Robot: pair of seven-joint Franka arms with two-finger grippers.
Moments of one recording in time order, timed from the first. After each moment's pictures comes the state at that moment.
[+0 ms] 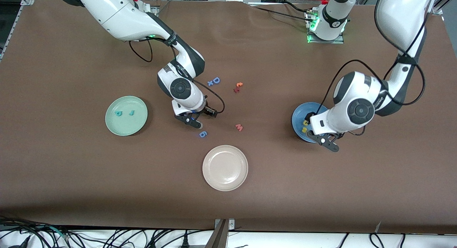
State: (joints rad) left arm 0.08 0.46 -0.37 -1.74 0.18 2.05 0.19; right arm 0.28 0.73 0.41 -1.76 -0.15 2.40 1.16
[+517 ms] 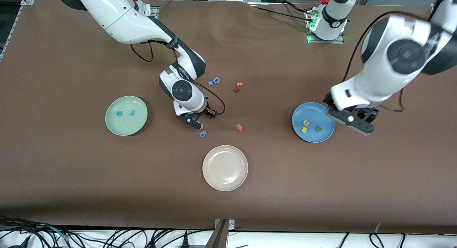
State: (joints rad) left arm 0.06 0.23 -0.36 -1.54 0.18 1.75 0.19; right arm 0.28 0.75 0.41 -1.75 -0.15 2.42 1.18
